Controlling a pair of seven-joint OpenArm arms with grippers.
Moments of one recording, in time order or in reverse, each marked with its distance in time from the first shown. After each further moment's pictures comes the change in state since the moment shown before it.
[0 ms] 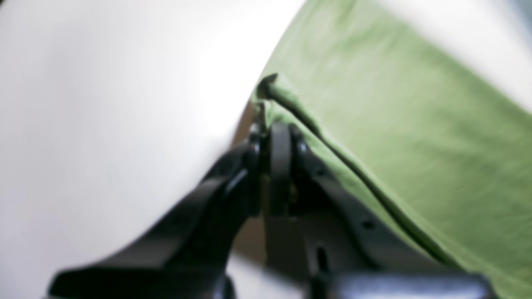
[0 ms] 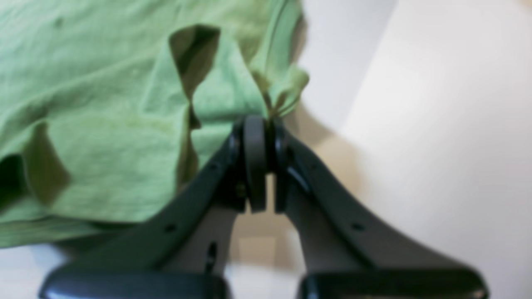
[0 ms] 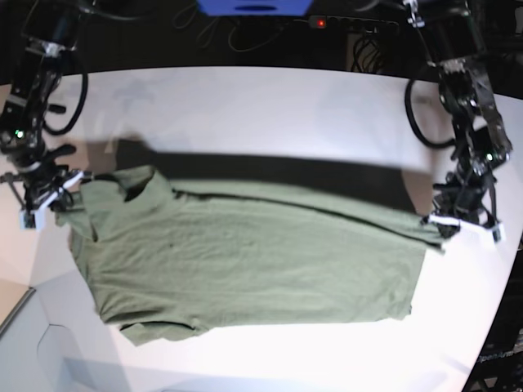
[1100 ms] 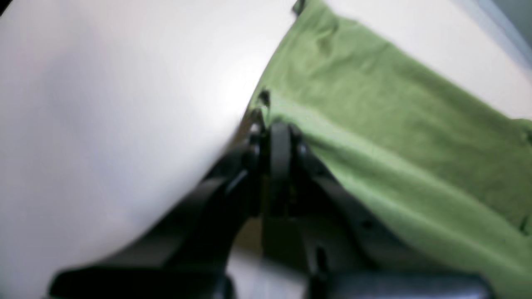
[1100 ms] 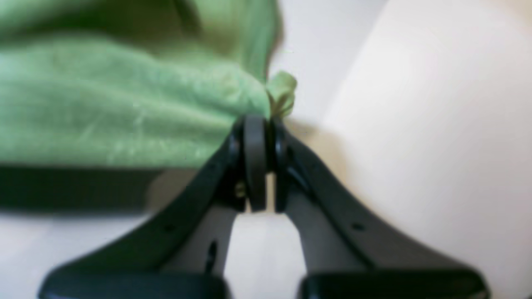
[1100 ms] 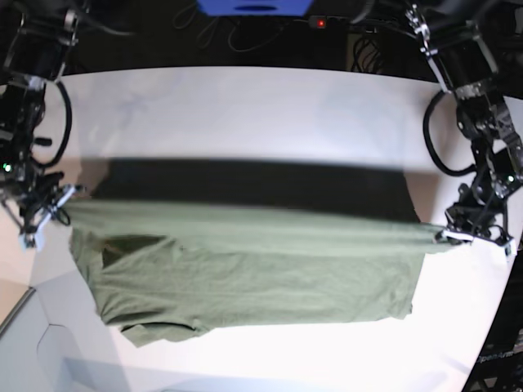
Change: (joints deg) left arm -4.0 -1.7 -3.2 -0.4 0.0 0.0 10.9; right arm 5.2 5.2 -4.4 -2.4 0.2 0.4 -13.2
